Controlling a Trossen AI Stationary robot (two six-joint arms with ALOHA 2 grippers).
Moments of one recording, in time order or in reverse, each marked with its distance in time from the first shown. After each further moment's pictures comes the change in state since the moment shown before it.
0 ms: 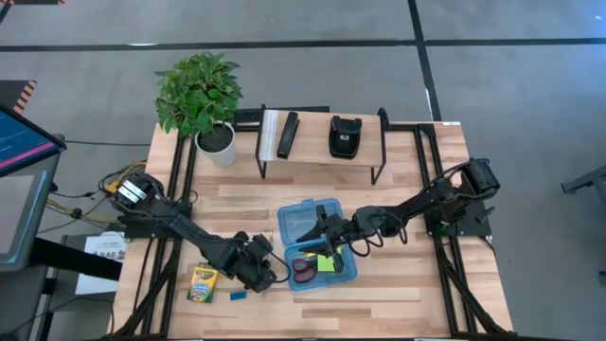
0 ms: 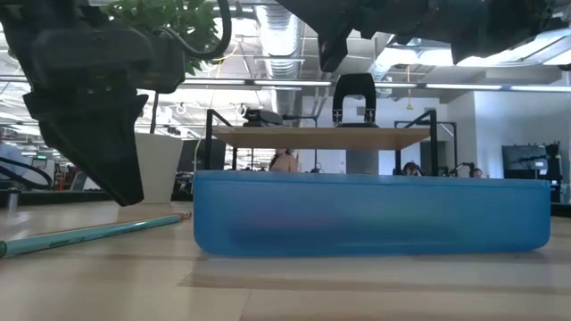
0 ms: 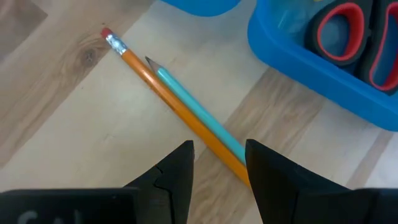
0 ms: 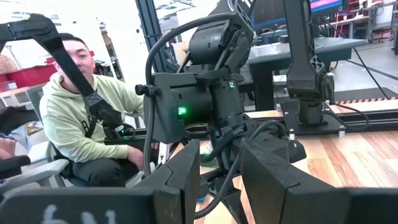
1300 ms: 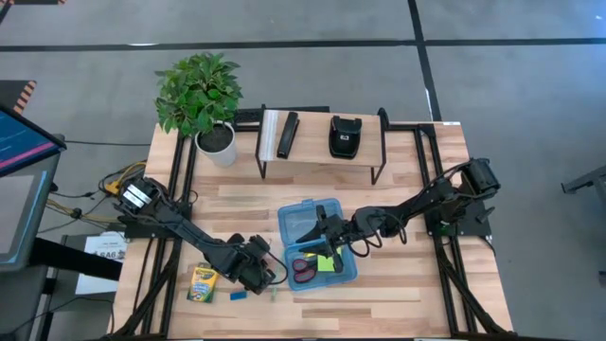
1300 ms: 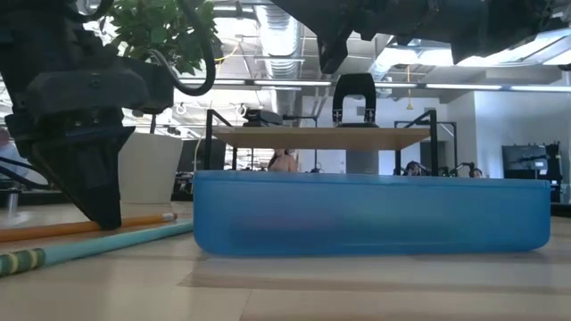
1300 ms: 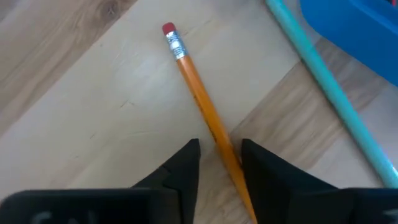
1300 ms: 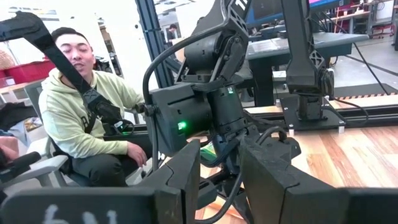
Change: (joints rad) left arm -0.013 0.075 -0.002 -0.075 0.056 -0.129; right arm 0.001 0.000 0.004 -0.023 0.000 0.000
